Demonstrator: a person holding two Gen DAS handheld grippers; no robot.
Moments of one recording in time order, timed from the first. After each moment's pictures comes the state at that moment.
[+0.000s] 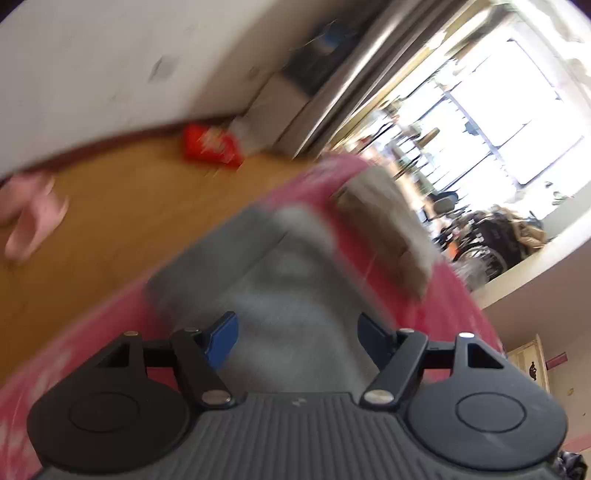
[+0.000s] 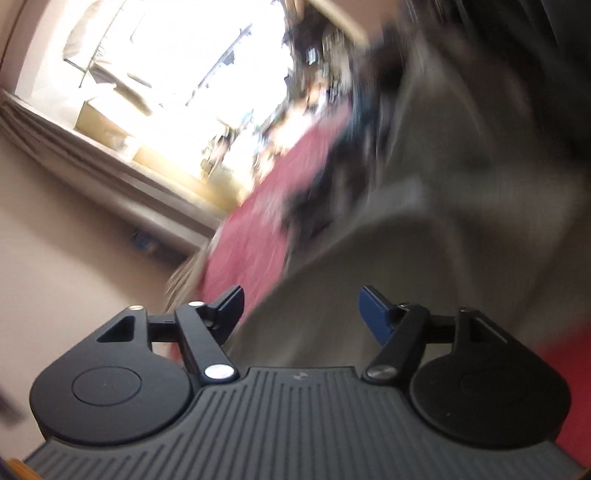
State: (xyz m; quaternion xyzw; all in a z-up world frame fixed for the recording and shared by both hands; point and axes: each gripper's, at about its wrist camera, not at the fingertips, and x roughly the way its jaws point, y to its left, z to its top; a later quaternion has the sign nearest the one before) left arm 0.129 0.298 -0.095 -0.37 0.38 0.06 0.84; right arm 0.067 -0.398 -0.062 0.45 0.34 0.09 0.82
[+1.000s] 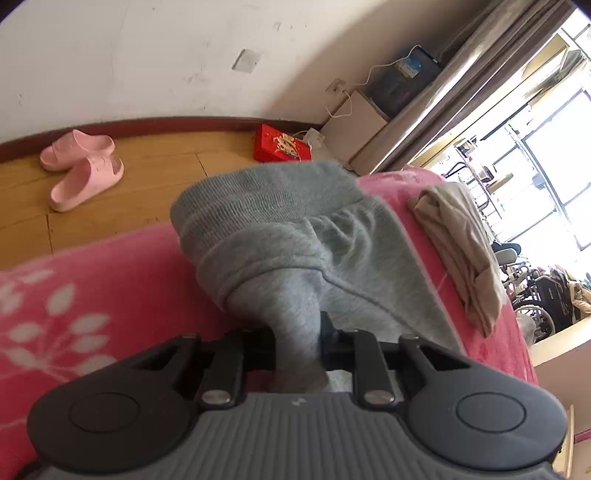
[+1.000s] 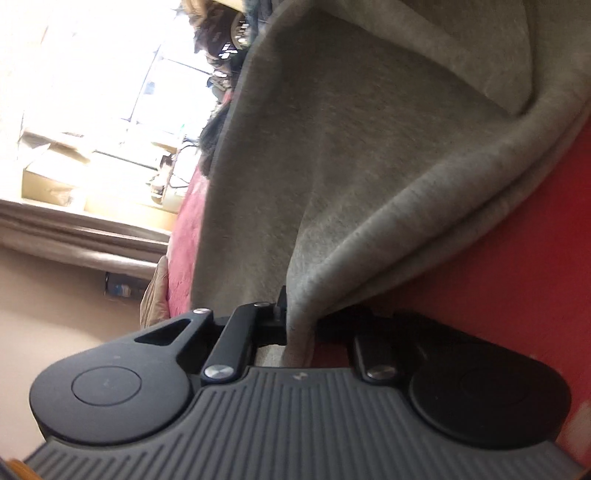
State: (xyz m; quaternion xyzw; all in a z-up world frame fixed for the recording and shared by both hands) left arm 0.154 0.270 -0.128 -0.39 0.34 0.19 0.84; right arm 0.106 -0.319 -0.144 0.52 0.32 -0.01 0.79
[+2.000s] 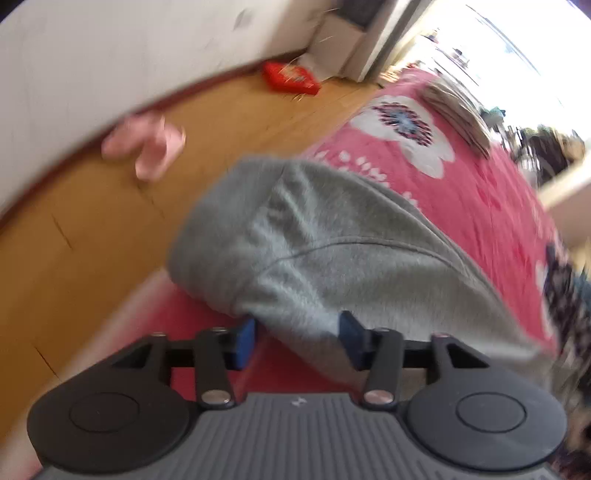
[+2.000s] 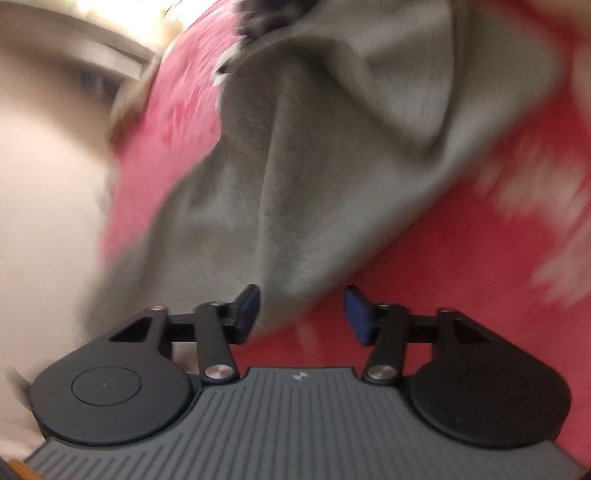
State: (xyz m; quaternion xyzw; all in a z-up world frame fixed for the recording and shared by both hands) left arm -0.155 0.360 -0.057 -0.21 0.48 0.09 0.85; right arm -0.044 -0.340 -0.063 0.22 0.55 0.11 0.80
